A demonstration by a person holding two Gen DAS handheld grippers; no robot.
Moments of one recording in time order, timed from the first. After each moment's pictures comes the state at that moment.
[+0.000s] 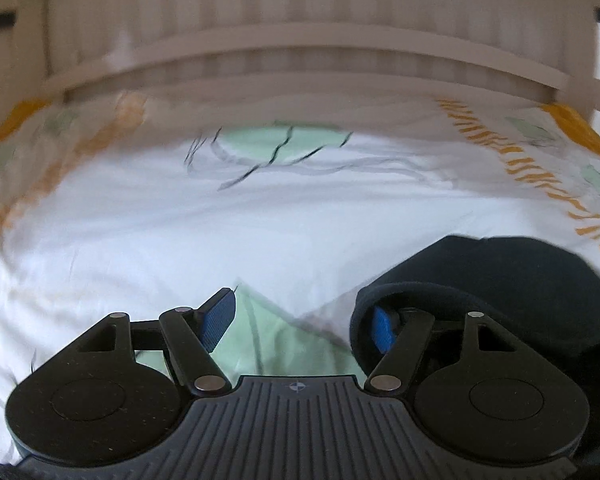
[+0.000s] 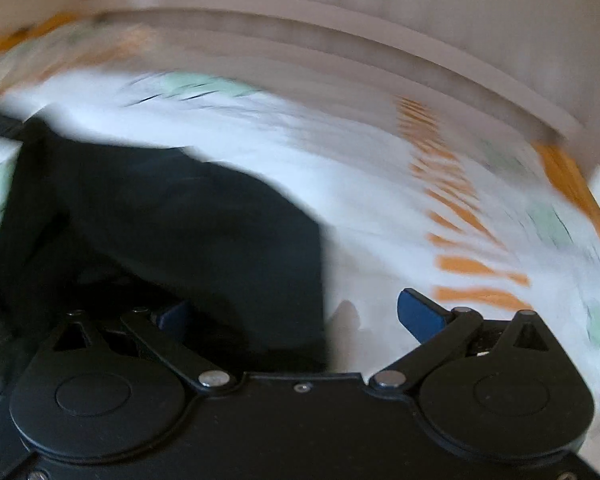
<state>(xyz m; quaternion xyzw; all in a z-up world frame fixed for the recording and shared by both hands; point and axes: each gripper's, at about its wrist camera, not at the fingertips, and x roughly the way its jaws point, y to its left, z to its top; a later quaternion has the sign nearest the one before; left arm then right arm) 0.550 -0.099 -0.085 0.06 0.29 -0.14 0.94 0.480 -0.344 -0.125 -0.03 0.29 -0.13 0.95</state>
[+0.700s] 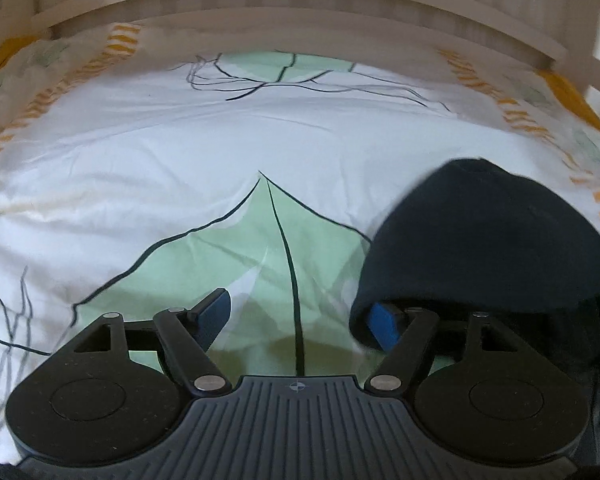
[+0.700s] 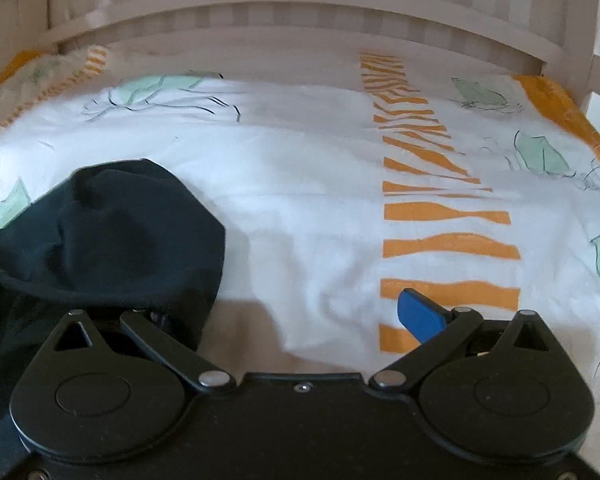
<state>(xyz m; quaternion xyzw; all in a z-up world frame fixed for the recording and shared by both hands) 0.546 -0.058 -0.106 0.06 0.37 -0.19 0.91 0.466 -0.388 -0.131 0.03 0.32 -0.09 0.94</state>
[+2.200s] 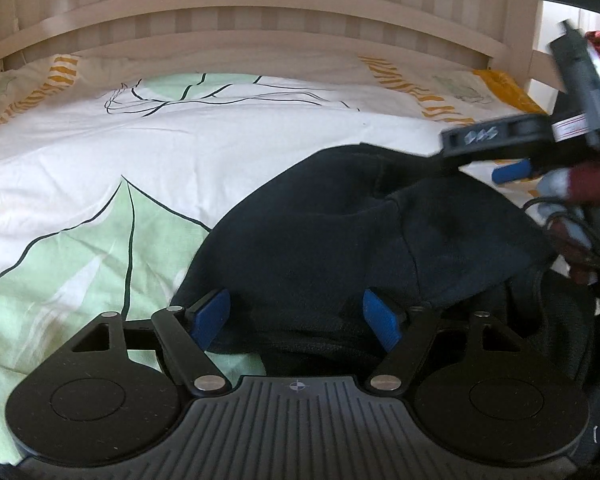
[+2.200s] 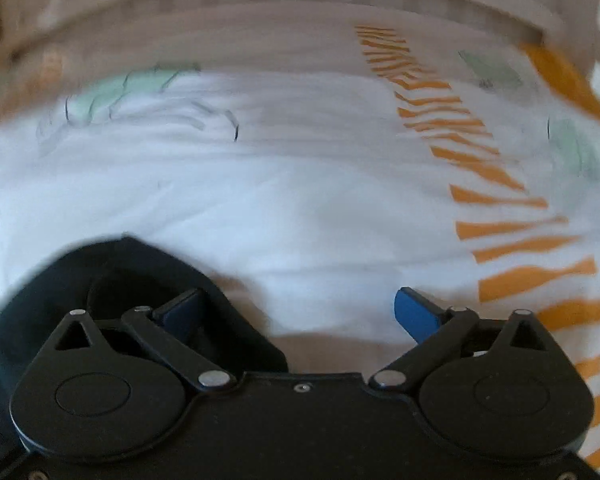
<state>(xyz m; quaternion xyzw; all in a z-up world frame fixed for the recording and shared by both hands) 0.506 -0.128 -0.133 0.06 0.32 -0.25 0.91 0.565 -0.376 -0.128 0.10 0.34 -0.12 0.93</state>
